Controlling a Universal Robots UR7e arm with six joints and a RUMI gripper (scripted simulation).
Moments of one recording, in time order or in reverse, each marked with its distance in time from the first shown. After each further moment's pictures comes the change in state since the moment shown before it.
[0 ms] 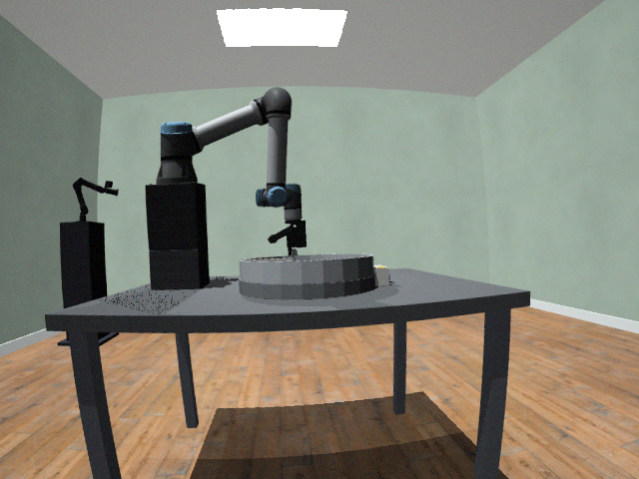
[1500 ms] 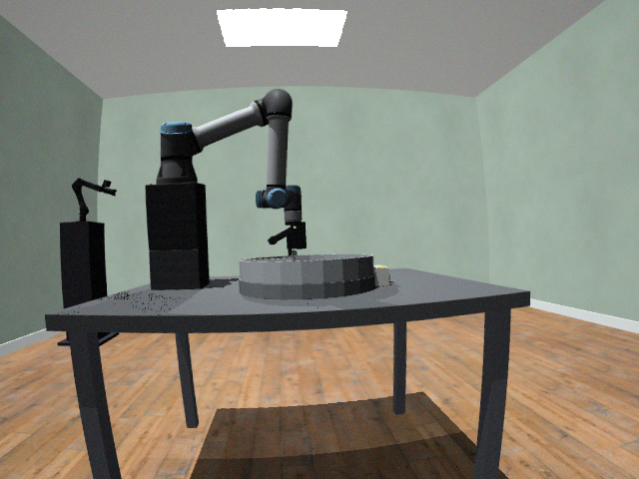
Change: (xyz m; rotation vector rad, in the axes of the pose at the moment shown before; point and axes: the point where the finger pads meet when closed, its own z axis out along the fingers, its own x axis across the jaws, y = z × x) arm 0.000 0.000 0.006 0.001 0.000 0.000
